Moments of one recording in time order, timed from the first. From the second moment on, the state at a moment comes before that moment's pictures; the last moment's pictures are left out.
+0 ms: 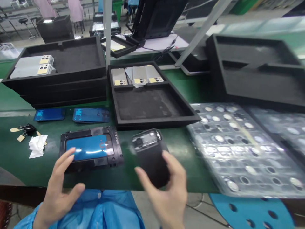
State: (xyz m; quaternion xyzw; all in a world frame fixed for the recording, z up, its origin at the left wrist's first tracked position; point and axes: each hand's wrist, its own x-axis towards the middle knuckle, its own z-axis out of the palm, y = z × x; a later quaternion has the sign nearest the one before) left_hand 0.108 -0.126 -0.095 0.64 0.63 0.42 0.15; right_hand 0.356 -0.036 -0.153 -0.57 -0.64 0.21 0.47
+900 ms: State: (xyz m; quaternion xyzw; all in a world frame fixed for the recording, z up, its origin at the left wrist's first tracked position) left_hand 0.111 -0.110 -0.088 0.47 0.44 0.71 0.29; right_hand 0.322 -0.051 -0.120 -0.15 -0.37 0.89 0.22
